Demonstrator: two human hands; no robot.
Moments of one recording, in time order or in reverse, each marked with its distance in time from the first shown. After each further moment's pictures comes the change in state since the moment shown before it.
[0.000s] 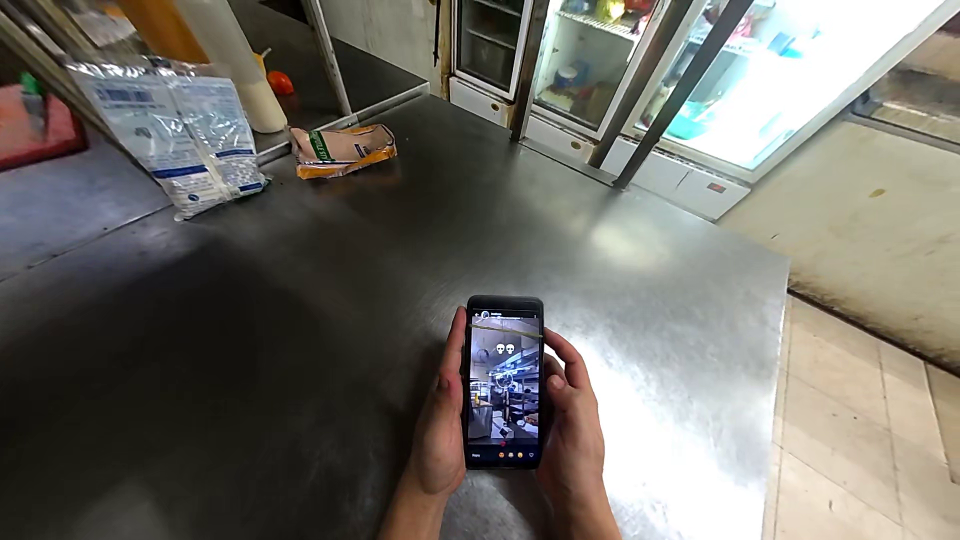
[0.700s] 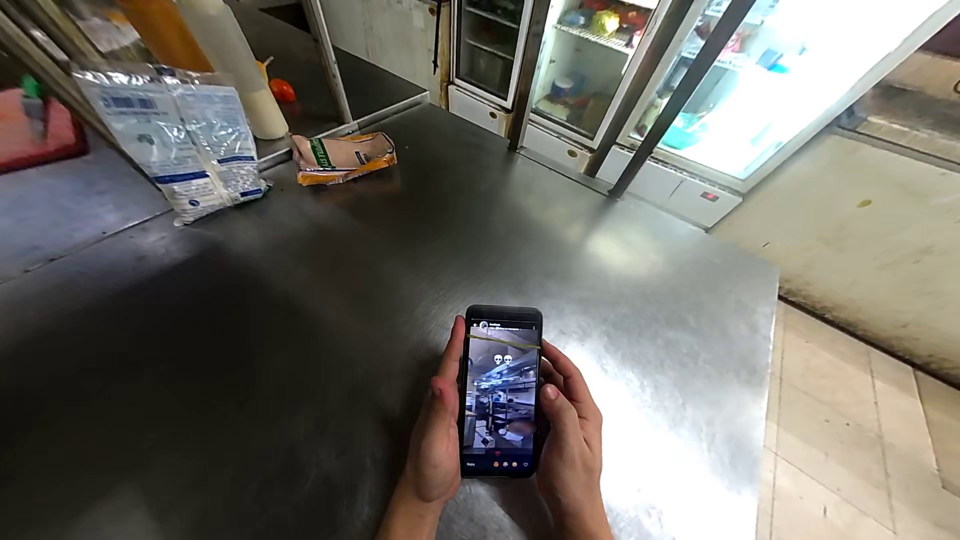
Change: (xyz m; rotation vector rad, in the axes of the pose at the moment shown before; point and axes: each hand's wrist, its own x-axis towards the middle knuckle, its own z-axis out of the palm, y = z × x) left_hand -0.002 0.001 -0.002 0.004 -0.003 0.013; right_hand -0.002 0.003 -0.003 -0.117 -0.014 -0.178
